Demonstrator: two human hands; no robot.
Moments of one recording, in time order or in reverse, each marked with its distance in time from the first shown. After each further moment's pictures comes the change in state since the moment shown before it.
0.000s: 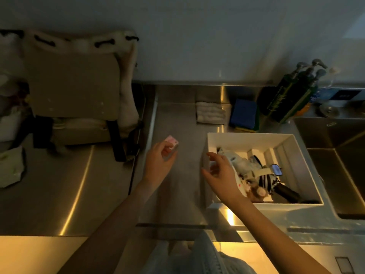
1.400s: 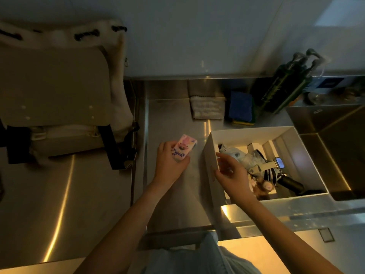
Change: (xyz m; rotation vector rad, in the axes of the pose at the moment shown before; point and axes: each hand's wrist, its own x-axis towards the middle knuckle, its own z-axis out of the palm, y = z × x) left_hand 0.014 -0.010 0.011 -0.064 -0.186 -0.058; right_hand -0.003 -0.004 0.010 0.077 0.086 0.154
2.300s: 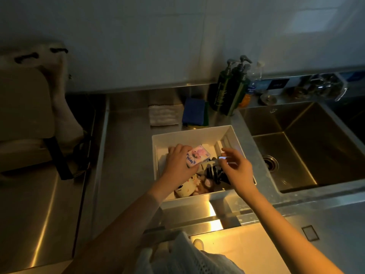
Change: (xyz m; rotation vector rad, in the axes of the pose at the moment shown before) left_hand -0.027 0.119 0.159 0.418 -0.306 0.255; right_hand 0.007 0.071 -0.179 0.113 0.194 0.025
